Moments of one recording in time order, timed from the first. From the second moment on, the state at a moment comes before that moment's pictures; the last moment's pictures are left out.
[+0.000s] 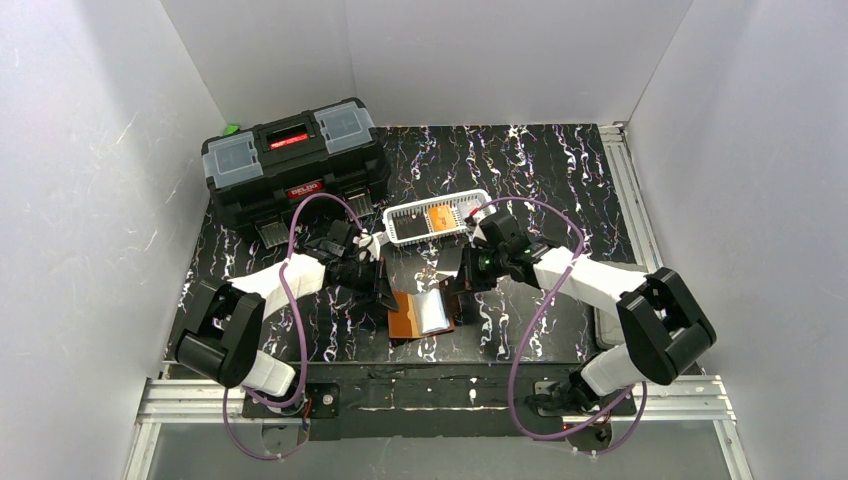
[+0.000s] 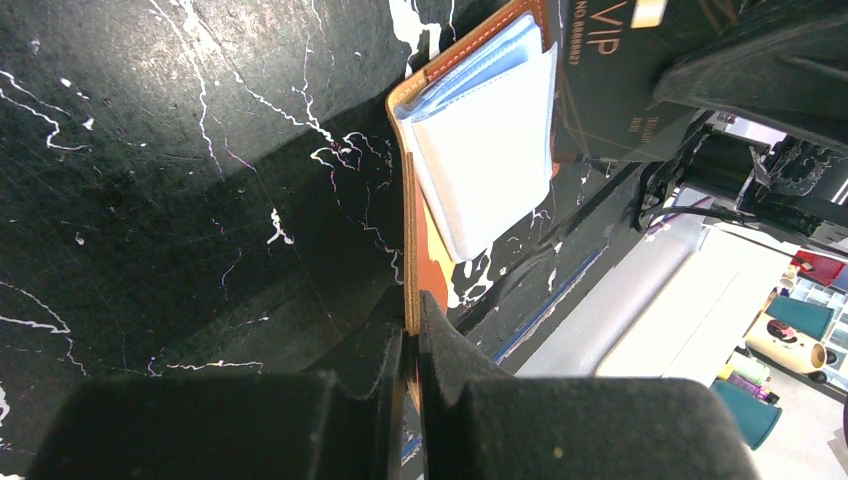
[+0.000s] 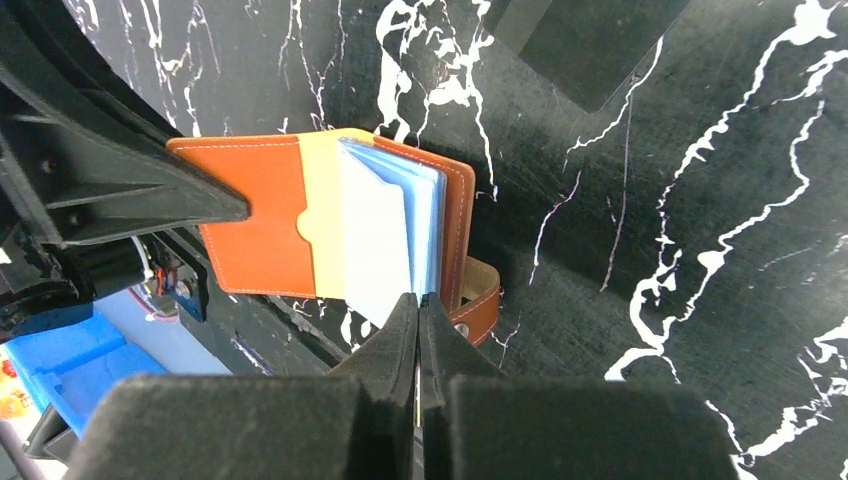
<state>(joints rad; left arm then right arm) -0.44 1.45 0.70 -0.38 0.64 -0.43 0.66 1.45 0.81 -0.26 -0.38 0.60</state>
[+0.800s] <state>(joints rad) -0.44 1.44 0.70 -0.38 0.64 -0.43 0.72 1.51 0.81 -0.20 -0.42 0.63</state>
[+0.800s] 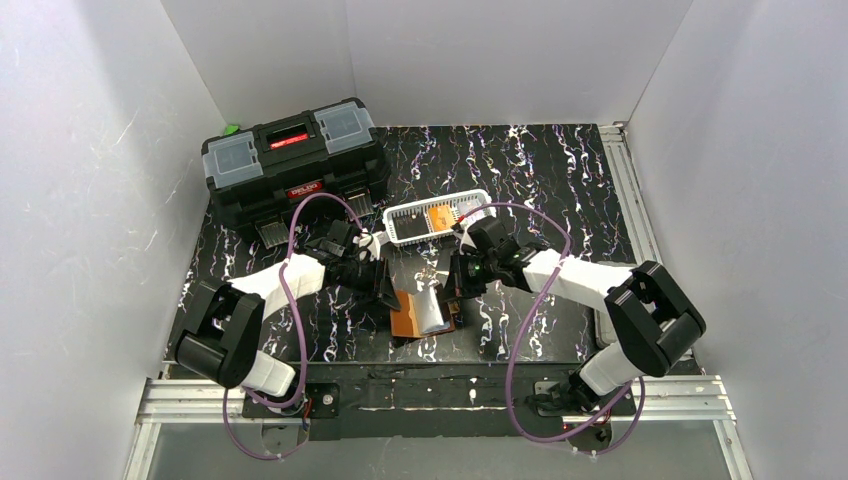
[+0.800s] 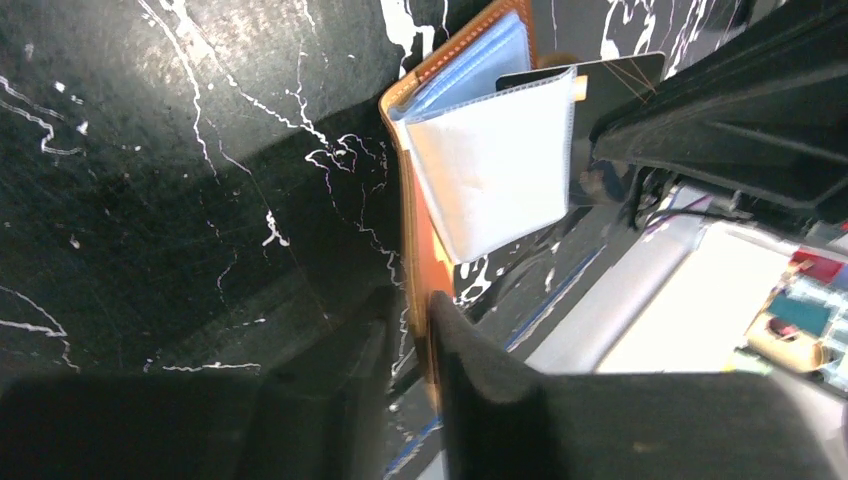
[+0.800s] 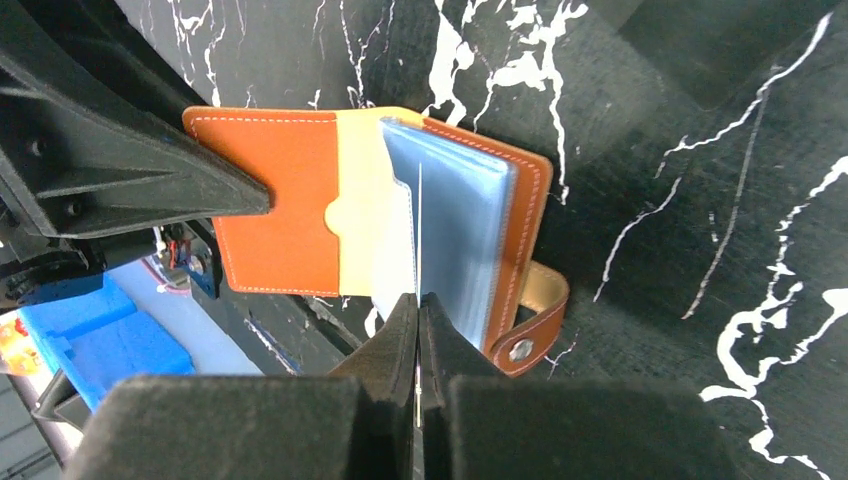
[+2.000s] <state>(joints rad) -0.39 1.40 0.63 -0.22 0.85 -0.43 0.78 1.68 0.97 -0.16 -0.64 0.59</state>
